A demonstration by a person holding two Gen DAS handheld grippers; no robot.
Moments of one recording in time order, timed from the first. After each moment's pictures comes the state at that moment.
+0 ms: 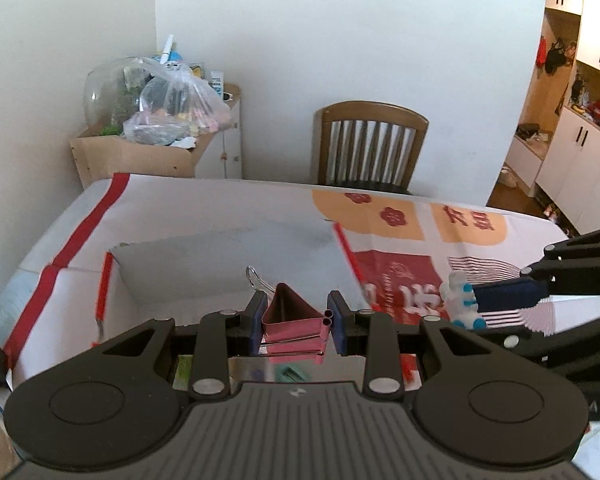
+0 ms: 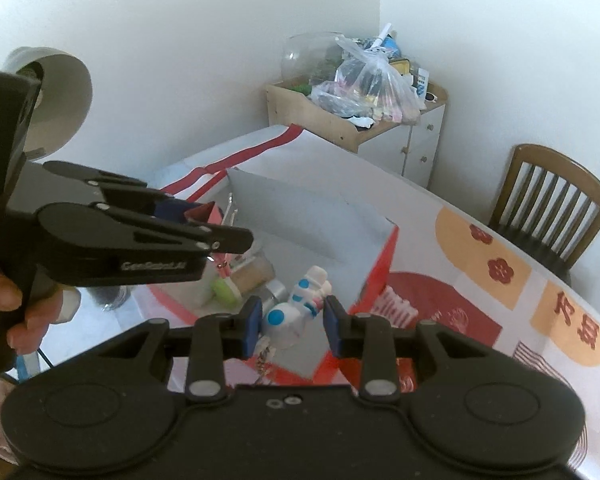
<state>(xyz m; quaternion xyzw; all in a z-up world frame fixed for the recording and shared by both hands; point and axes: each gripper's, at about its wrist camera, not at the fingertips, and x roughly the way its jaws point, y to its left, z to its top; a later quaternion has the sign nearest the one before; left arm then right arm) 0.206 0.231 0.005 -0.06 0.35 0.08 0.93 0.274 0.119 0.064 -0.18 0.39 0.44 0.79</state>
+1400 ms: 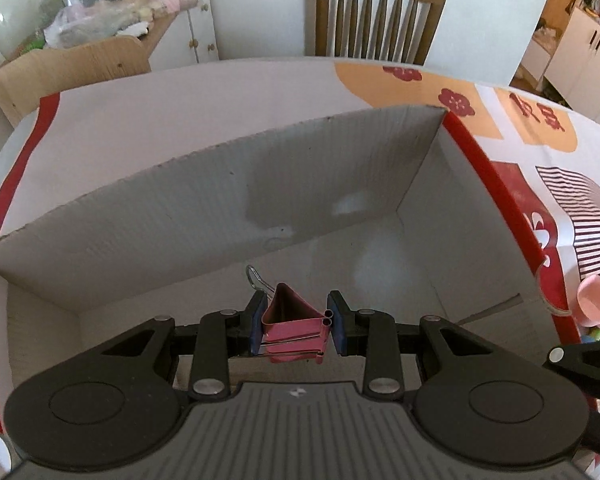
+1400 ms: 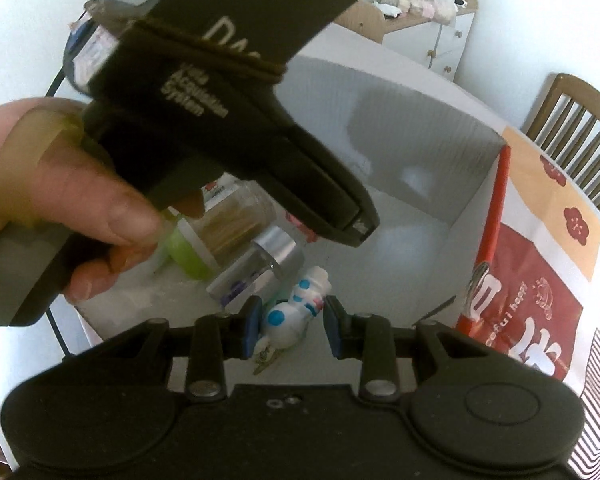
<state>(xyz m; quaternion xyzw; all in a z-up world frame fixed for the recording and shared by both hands) 0.355 0.288 -0.129 -0.03 0.52 0.03 0.86 0.304 0.226 -0.072 -0.25 0.50 0.39 0.73</state>
